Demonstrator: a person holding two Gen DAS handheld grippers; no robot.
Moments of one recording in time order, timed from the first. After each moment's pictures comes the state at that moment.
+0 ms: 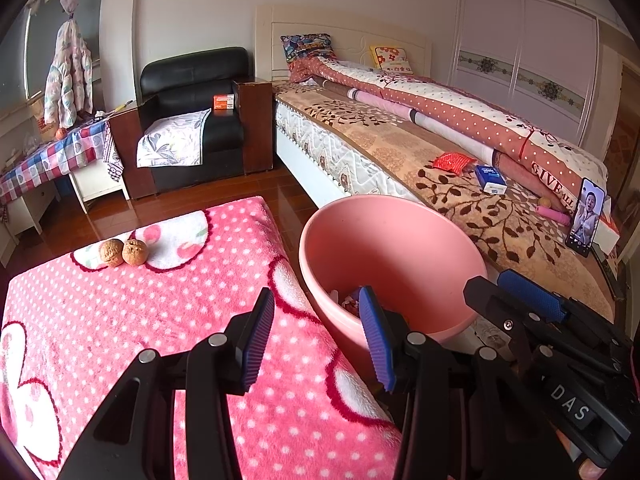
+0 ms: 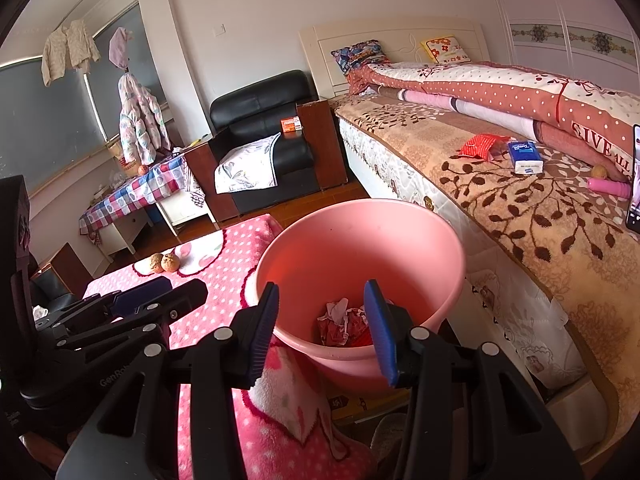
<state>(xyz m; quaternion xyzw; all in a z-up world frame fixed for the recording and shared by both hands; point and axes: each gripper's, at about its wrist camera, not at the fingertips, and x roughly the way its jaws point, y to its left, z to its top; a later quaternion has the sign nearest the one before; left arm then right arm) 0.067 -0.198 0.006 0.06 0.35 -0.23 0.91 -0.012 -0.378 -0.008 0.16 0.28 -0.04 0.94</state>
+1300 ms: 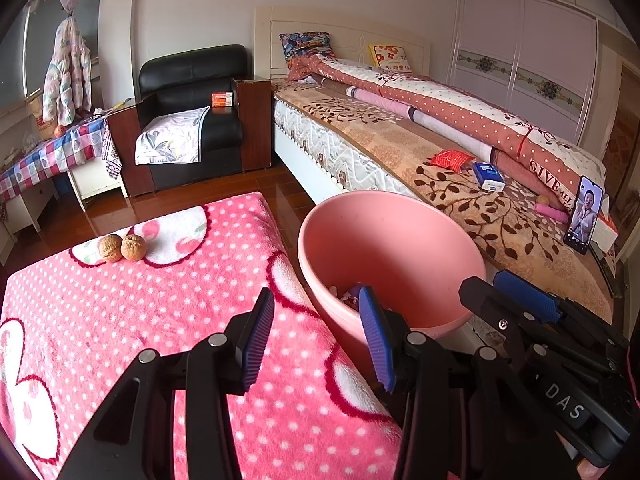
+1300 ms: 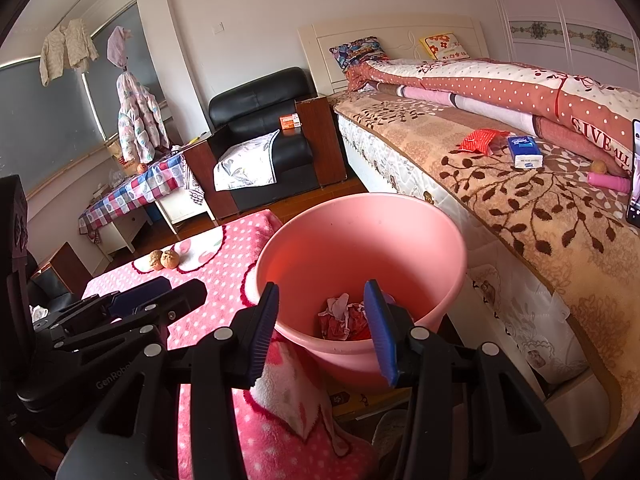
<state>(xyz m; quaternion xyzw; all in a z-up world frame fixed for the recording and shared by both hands) 0.066 -0.197 0.007 0.06 0.35 -0.23 0.91 -0.014 -0.378 -0.009 0.16 0.29 -0.04 0.94</state>
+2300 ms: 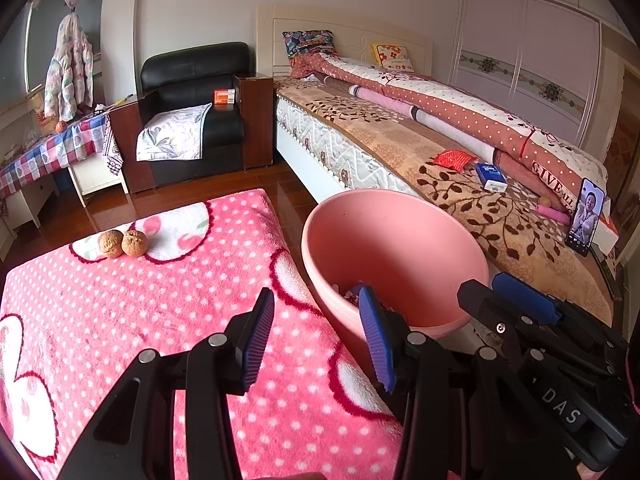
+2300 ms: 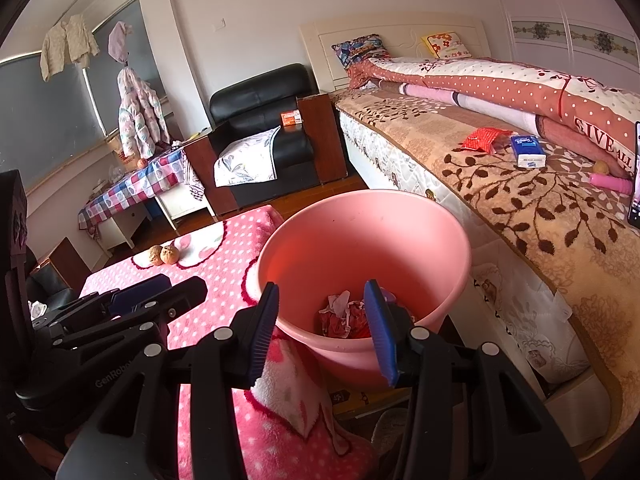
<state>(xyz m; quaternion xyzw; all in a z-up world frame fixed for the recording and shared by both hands) 0.064 -0.196 0.006 0.05 0.36 -0.23 0.90 -0.014 -0.376 -0.009 0.16 0.29 -0.04 0.94</state>
